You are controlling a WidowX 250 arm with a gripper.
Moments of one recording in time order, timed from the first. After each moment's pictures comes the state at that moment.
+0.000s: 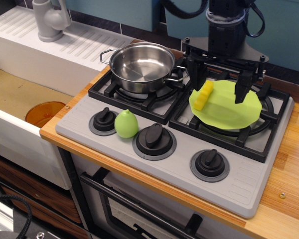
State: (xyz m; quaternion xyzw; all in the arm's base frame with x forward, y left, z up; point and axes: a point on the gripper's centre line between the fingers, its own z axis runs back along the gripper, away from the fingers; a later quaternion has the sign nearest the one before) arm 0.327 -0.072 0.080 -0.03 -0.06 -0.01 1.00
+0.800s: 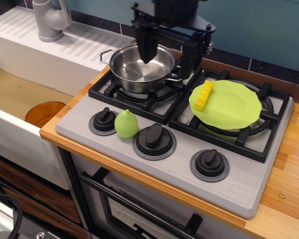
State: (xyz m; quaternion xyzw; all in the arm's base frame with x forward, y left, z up) arm 0.296 -0.010 0.122 0.00 -0.04 -0.04 1.00
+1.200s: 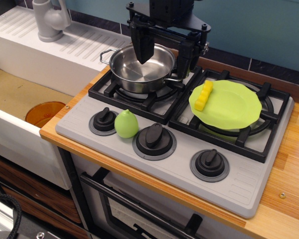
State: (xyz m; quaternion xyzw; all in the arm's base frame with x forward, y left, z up) arm 0.295 -0.009 0.121 0.01 -0.04 -0.04 1.00
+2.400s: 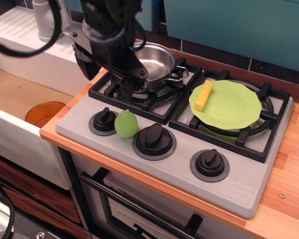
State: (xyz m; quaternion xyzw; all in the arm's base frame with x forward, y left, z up) arm 0.264 0.051 0.092 0.11 -0.18 -0.01 0.98
